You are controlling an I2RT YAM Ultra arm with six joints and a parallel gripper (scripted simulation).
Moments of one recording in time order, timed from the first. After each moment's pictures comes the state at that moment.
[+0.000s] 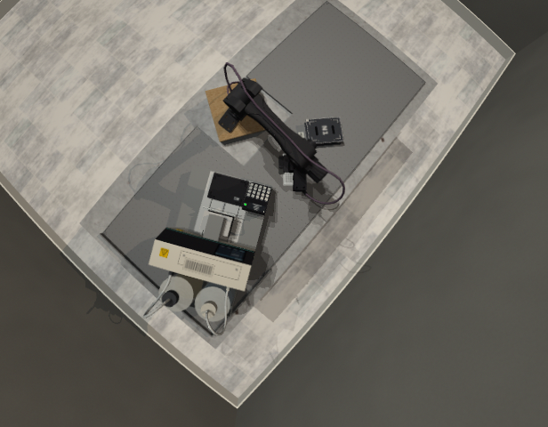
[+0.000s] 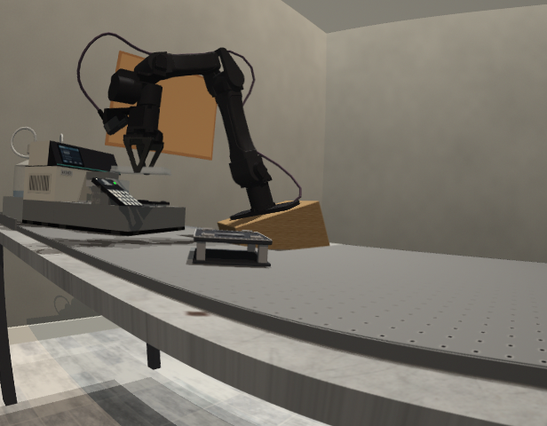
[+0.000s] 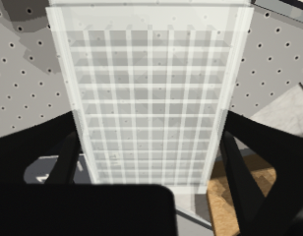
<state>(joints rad) -0.08 1.55 1.50 -1.24 0.18 0.80</state>
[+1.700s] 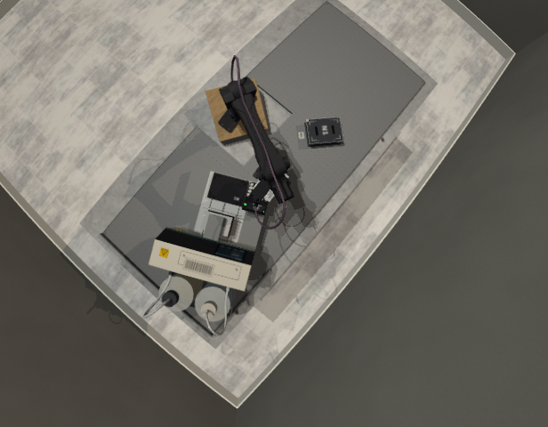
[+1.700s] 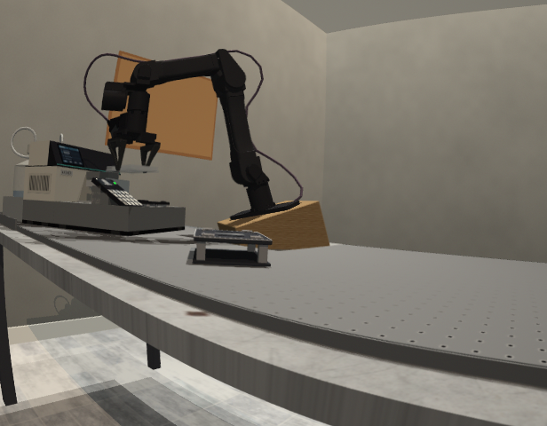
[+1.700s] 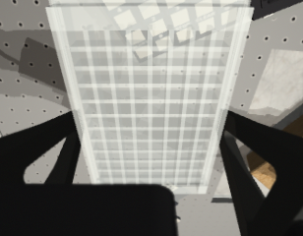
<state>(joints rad) -0.48 1.49 1.51 -1.27 0.06 1.10</state>
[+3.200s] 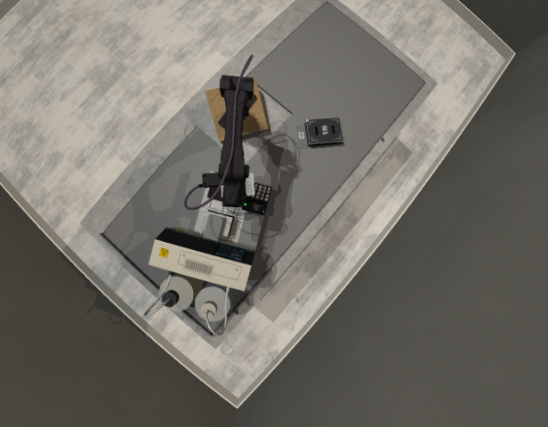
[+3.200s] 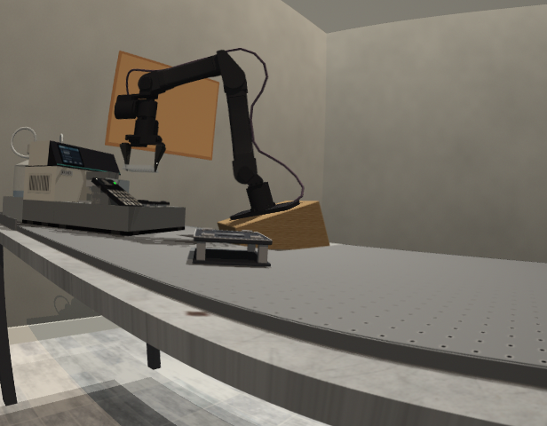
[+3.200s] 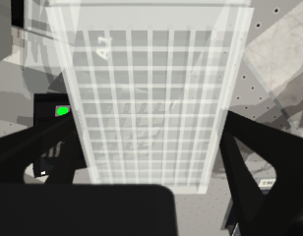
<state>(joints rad) -0.98 1.43 1.47 -1.29 -0.11 1.46</state>
